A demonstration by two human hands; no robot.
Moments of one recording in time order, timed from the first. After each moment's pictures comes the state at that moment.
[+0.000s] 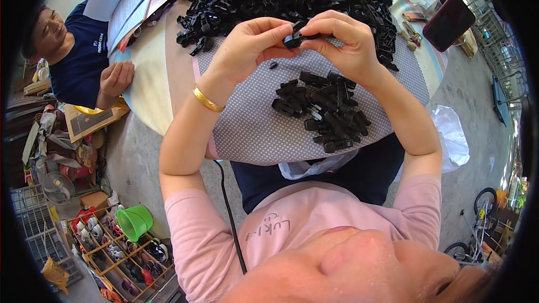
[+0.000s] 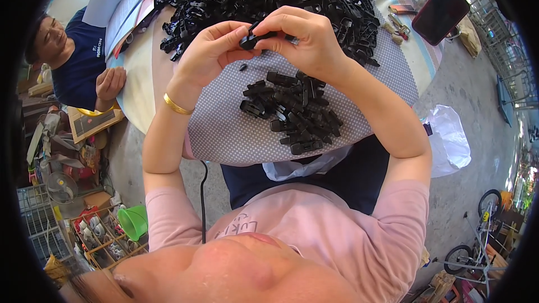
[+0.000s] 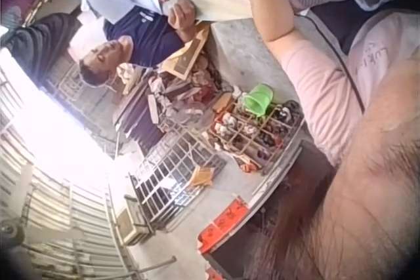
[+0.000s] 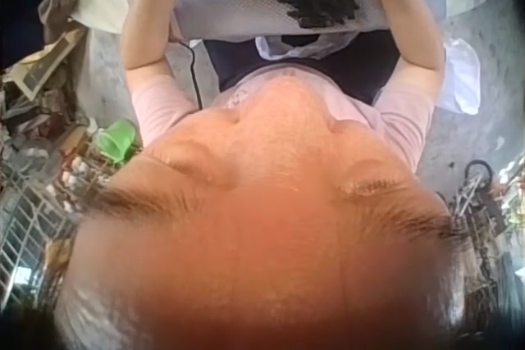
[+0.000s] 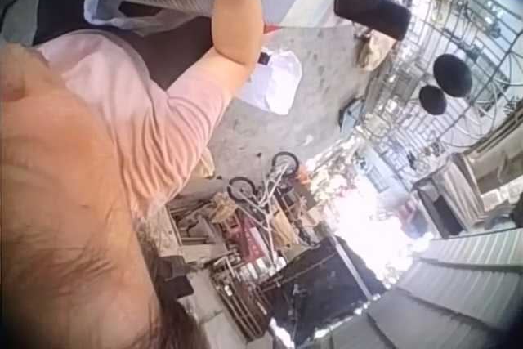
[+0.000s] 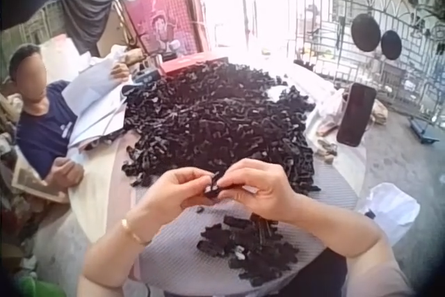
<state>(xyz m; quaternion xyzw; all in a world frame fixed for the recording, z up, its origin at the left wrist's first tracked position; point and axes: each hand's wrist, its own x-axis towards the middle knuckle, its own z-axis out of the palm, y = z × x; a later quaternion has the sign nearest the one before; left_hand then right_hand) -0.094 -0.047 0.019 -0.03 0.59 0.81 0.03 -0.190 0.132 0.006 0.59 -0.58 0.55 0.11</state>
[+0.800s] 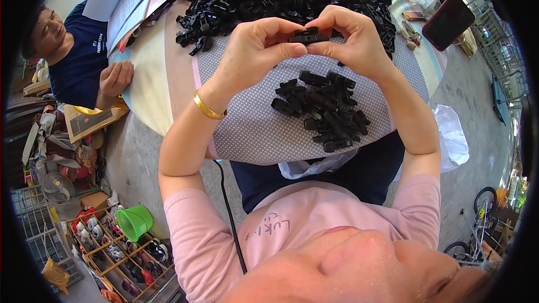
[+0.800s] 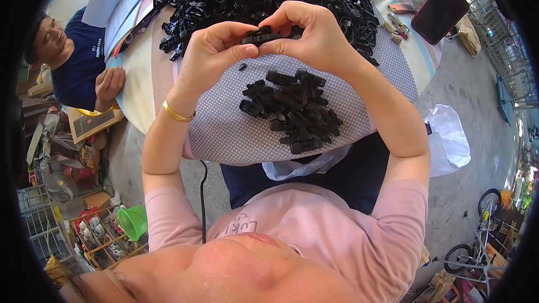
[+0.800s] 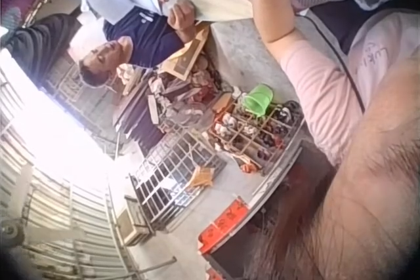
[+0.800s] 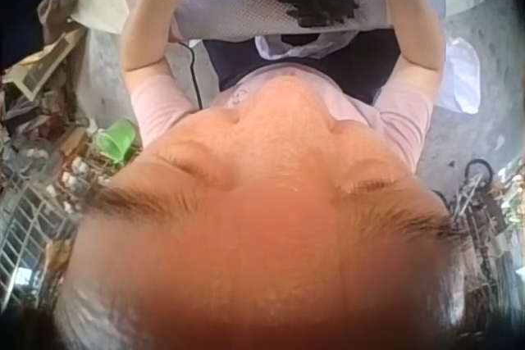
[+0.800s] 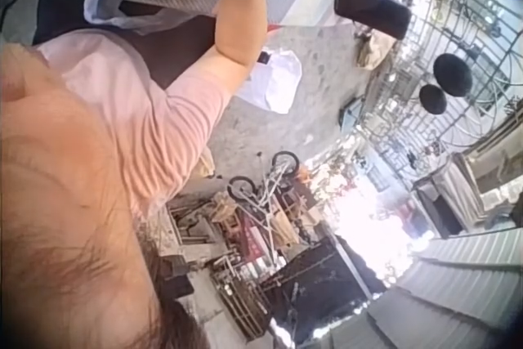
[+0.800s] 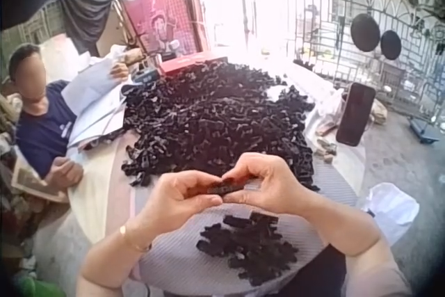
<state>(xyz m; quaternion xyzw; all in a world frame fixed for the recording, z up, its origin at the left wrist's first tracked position) -0.084 -0.030 0.027 0.08 0.75 0.65 -0.09 -0.199 0.145 0.012 0.51 -0.64 0.57 -0.11</state>
